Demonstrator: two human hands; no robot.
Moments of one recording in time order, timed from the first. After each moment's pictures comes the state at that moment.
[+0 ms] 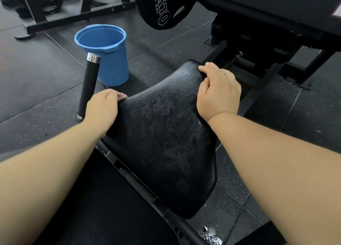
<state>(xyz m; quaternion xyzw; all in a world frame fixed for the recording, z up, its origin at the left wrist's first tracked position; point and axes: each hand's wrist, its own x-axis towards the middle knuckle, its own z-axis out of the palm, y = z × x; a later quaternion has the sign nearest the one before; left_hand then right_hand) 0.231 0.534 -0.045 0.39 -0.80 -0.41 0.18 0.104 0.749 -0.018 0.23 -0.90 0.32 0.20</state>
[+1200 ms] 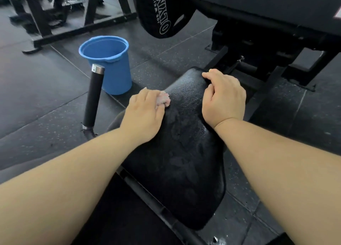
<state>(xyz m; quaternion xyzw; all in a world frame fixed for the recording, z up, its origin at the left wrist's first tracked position) 0.202 0.569 -0.051 0.11 -0.96 -0.17 0.18 0.101 0.749 -0.019 0.23 -0.90 0.32 0.20</state>
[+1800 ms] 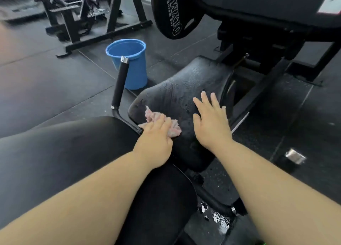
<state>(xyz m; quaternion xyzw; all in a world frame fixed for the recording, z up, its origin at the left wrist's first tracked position) 0.334 0.644 -0.074 0.10 -0.99 -0.11 0.03 0.227 0.788 -0.045 0.31 -0.93 0.21 0.00</state>
